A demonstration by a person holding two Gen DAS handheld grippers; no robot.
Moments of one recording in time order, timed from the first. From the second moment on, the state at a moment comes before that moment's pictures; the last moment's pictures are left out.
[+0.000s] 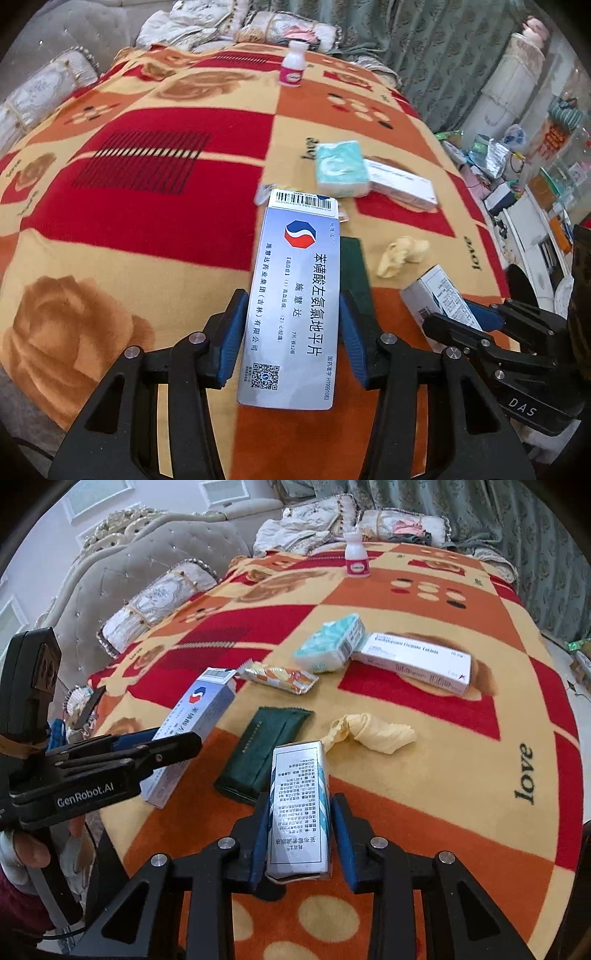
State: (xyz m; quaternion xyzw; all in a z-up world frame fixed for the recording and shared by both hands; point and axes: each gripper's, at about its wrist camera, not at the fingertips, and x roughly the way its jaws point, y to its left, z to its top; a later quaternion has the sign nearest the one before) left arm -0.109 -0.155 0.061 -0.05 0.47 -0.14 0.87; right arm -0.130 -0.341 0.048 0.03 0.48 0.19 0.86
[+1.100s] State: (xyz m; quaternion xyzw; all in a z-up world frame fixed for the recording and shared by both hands) left arm -0.131 -0.298 0.093 0.04 0.44 -0.24 0.87; right arm -0.175 -0.456 0.085 0.09 0.43 0.10 0.89
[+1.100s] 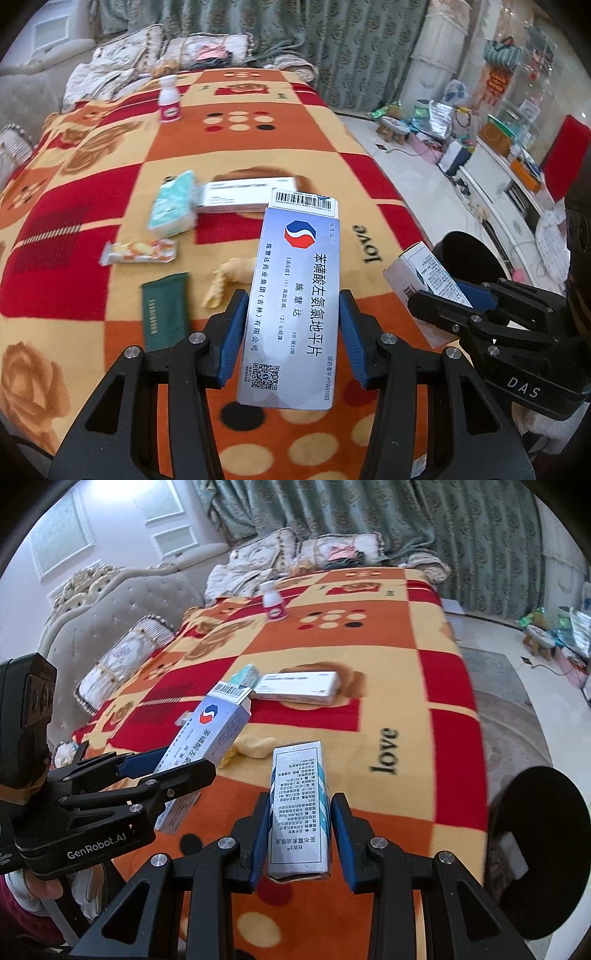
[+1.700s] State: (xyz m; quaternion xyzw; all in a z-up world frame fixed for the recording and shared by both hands) left arm -0.140 -0.391 0.086 0.07 0.45 -0.30 0.84; right arm -0.205 -0.543 0.078 0.14 0.43 0.02 0.89
